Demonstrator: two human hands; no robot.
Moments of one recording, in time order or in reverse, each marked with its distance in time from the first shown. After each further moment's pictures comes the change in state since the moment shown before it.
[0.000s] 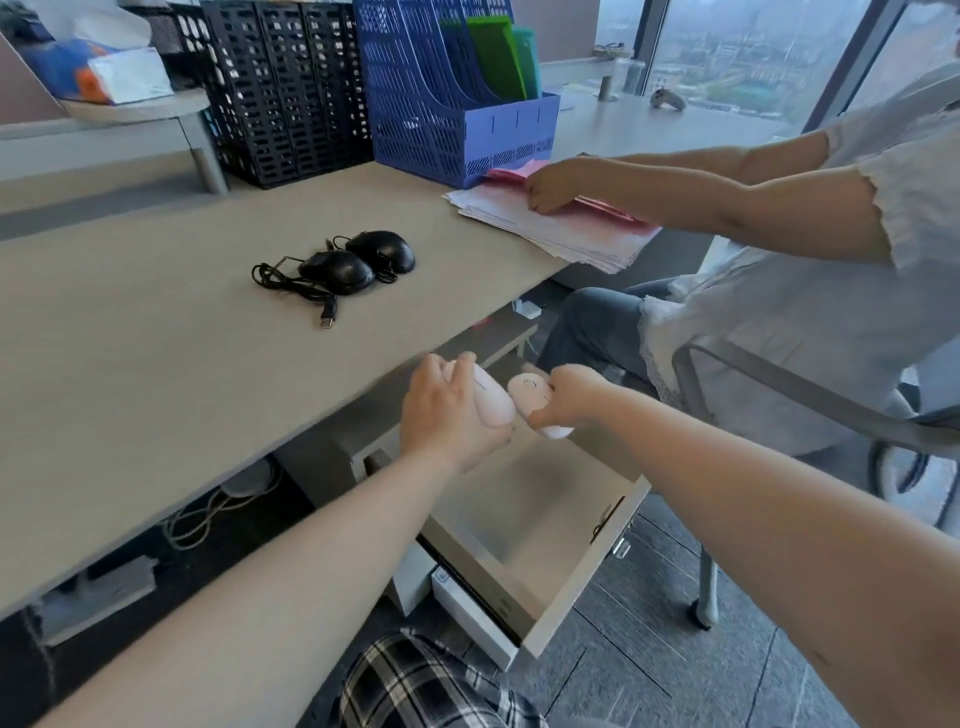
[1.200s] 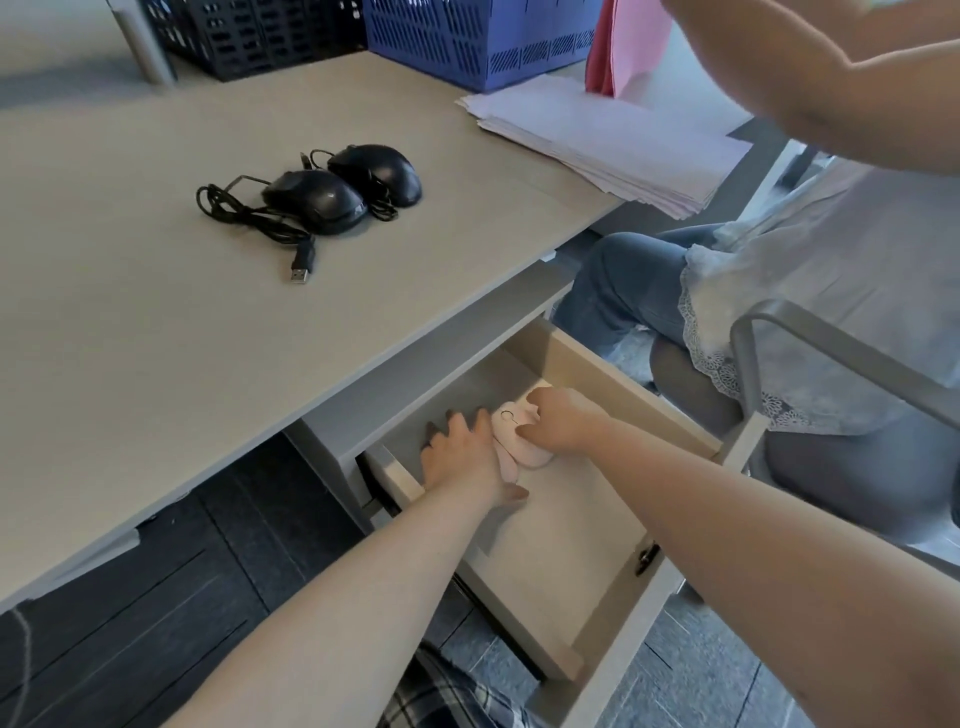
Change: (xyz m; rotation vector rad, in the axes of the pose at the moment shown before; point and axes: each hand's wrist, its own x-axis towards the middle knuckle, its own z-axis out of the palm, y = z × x) left_hand 0.015 -0.044 0.106 0.228 -0.596 -0.262; right_hand 0.080 -0.004 0.086 -0.060 -0.114 -0.064
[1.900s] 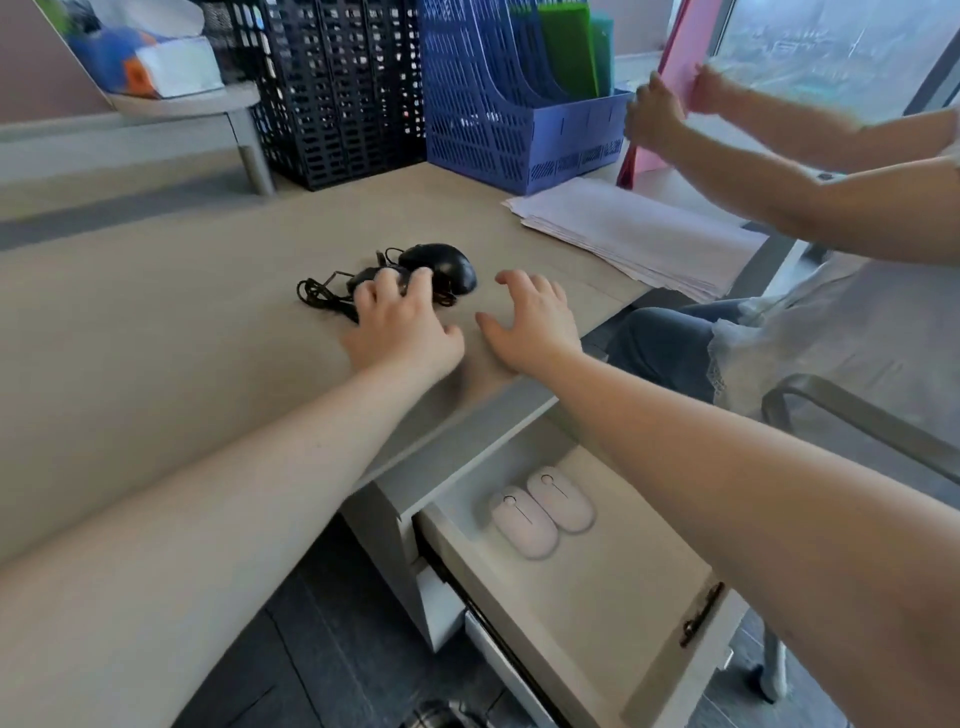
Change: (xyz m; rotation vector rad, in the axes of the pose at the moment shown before) left_hand -0.004 -0.052 -0.197 -0.169 0.707 -0.042; right_hand 0.004 -0.108 -0.126 0.277 0.655 -0.228
